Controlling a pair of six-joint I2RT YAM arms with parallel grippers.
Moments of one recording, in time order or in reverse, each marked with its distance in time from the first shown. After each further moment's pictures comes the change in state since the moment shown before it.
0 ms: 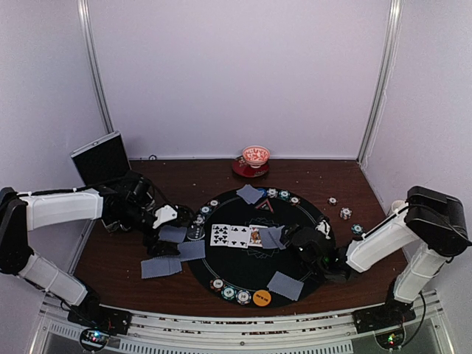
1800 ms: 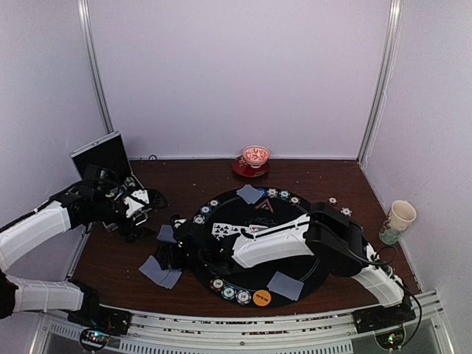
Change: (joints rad) left arm 0.177 -0.338 -0.079 0.005 -0.190 -0.007; right arm 0.235 0.761 1.264 -0.416 -0.544 -0.678
